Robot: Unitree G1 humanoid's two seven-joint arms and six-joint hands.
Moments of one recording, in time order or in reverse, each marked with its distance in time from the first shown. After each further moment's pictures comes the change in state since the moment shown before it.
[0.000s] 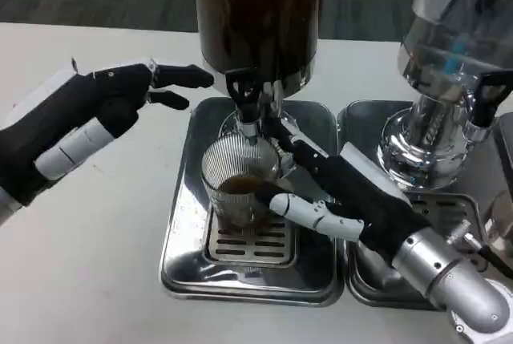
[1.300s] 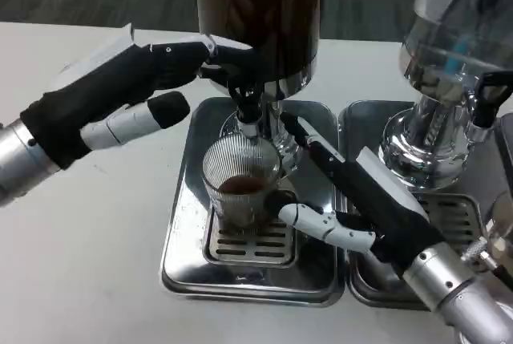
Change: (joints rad) left arm -0.143 -0.019 -0.084 0.006 0.033 -0.016 -0.053; right arm 0.087 -0.005 -0.010 -0.066 -0.058 -0.049 -0.093
